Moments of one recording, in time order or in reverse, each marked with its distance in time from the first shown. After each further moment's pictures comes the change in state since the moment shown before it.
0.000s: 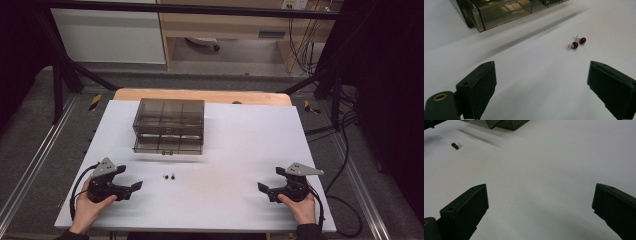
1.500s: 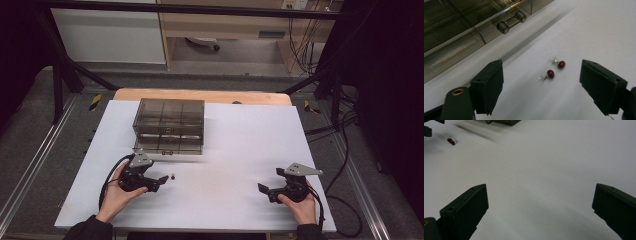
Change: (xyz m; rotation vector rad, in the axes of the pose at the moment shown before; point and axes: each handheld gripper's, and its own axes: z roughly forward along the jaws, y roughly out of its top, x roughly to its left) left arm -0.043 0.049 0.054 0.116 -0.024 0.118; right arm 0.000 -0.001 0.001 0.025 -0.014 -0.002
